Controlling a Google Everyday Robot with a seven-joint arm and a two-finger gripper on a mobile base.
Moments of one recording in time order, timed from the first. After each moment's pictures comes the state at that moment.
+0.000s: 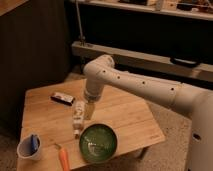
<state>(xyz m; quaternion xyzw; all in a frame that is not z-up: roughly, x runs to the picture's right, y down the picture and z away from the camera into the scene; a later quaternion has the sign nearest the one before) -0.086 0.081 0.725 0.12 -0.35 -0.93 0.07</state>
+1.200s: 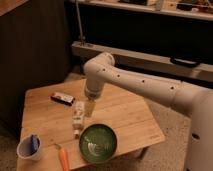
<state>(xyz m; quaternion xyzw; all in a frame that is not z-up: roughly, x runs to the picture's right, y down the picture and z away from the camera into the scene) -0.087 0.033 0.740 0.10 -0.31 -0.94 0.08</state>
